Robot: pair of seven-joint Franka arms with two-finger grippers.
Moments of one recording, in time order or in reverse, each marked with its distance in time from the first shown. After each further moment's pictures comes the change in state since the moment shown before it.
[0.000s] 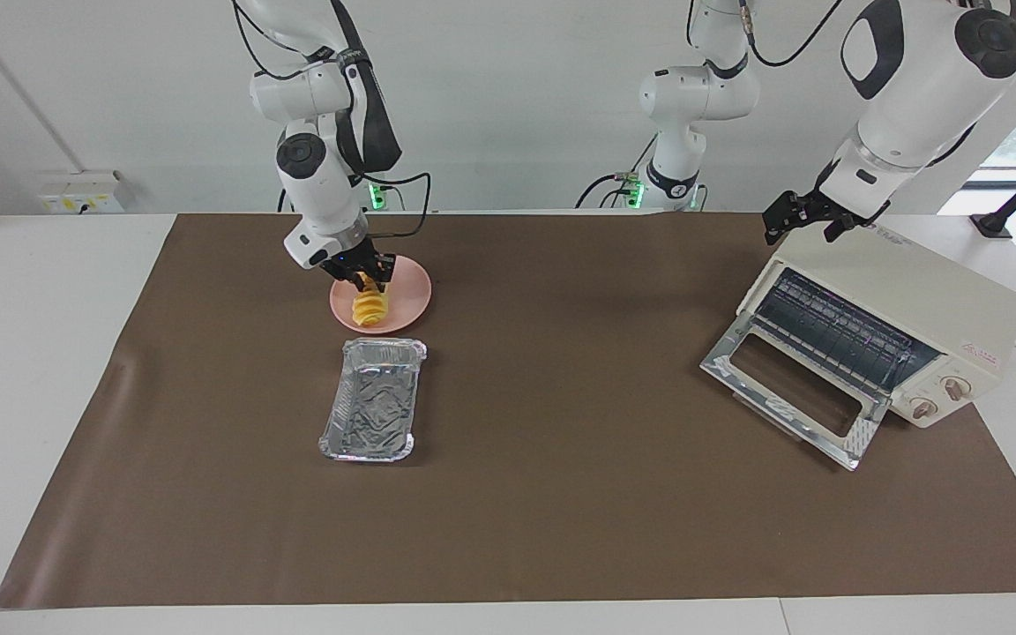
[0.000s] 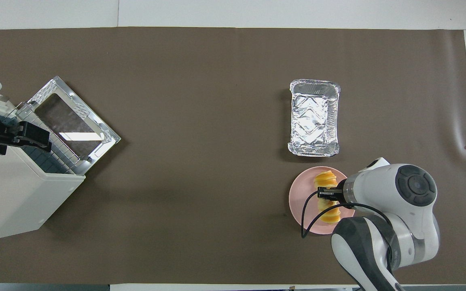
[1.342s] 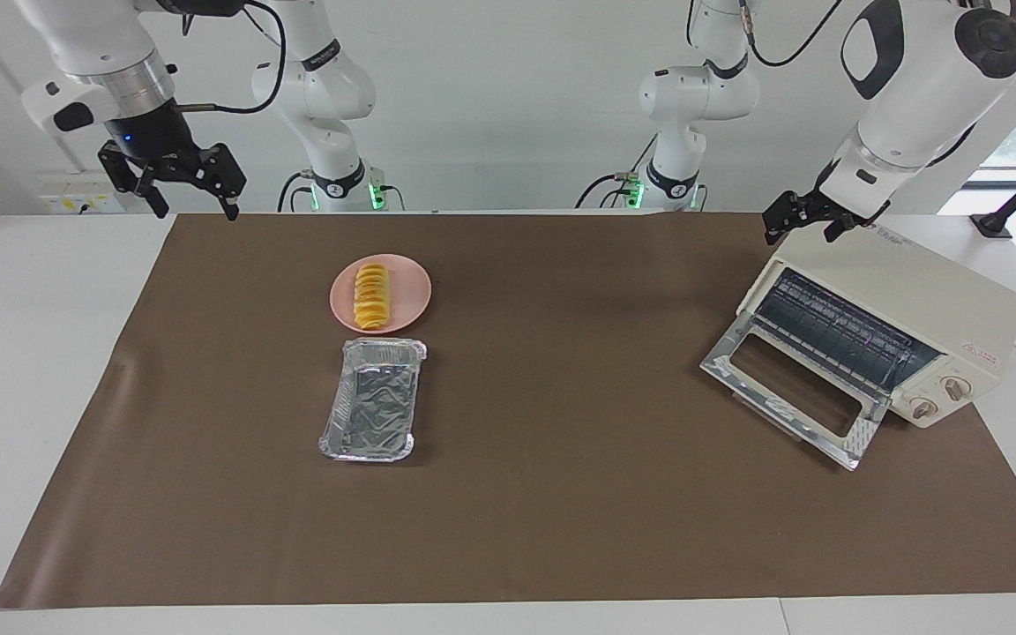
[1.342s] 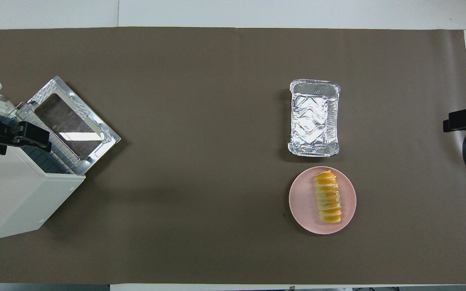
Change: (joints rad) left arm 0.000 0.000 0.000 0.000 0.000 0.000 0.000; right arm -0.290 0.136 -0.012 0.897 -0.166 -0.636 -0.238
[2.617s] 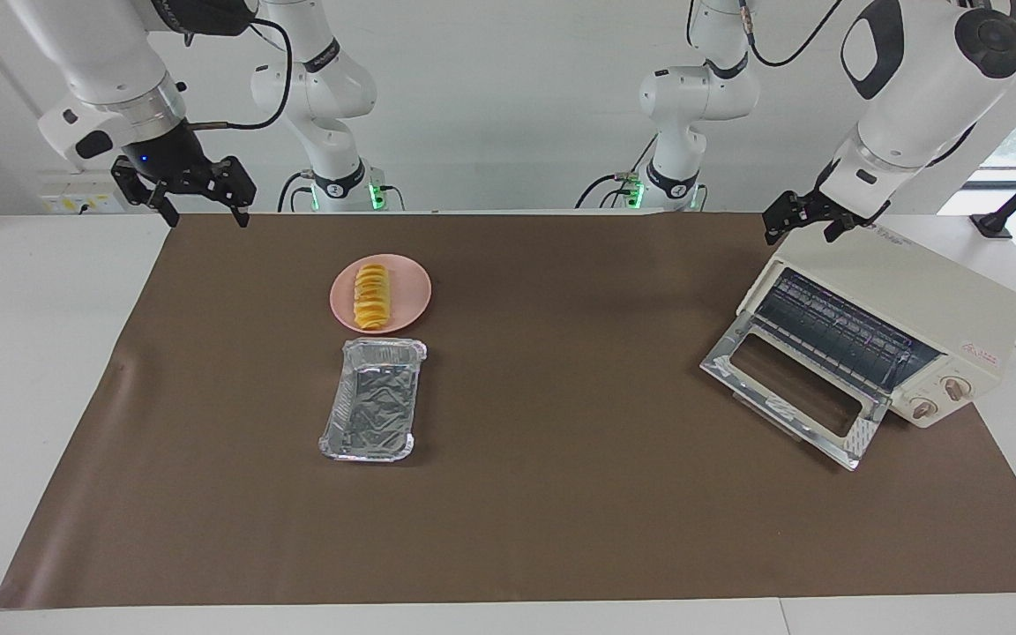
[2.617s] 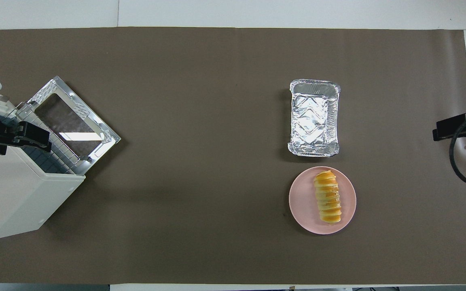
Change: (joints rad) left arm 0.000 0.000 0.000 0.000 0.000 0.000 0.000; right arm 0.133 -0.005 -0.117 -0.031 -0.012 -0.039 -0.029
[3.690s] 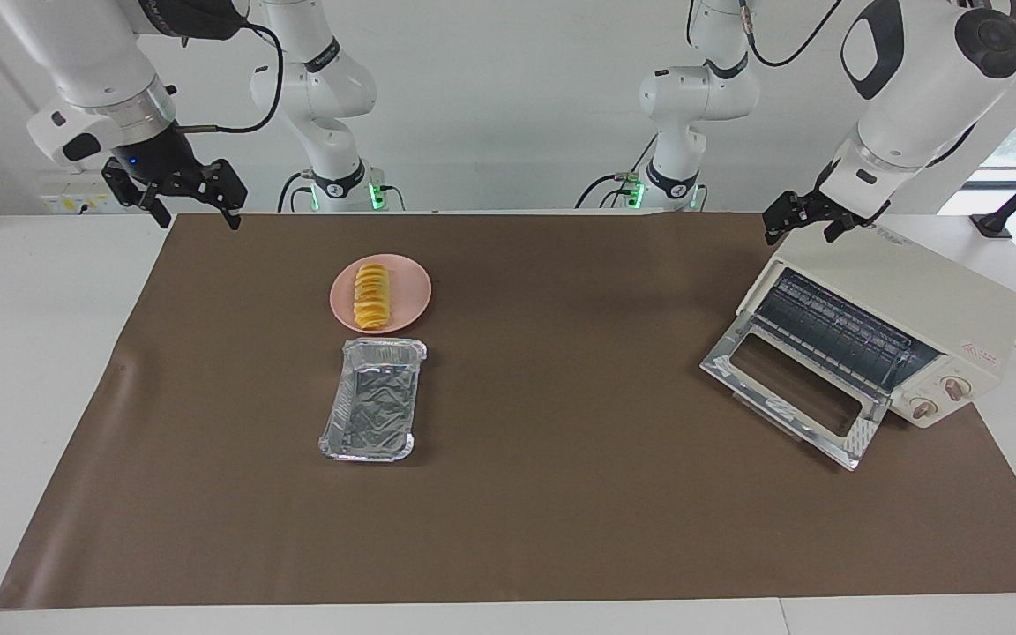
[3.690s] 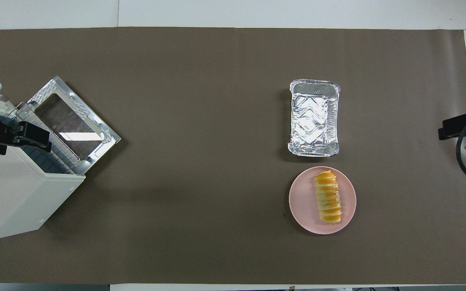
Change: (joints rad) left arm 0.000 0.000 0.000 0.000 0.000 0.000 0.000; right arm 0.002 0.003 -0.020 -0.008 -0.004 0.012 0.000
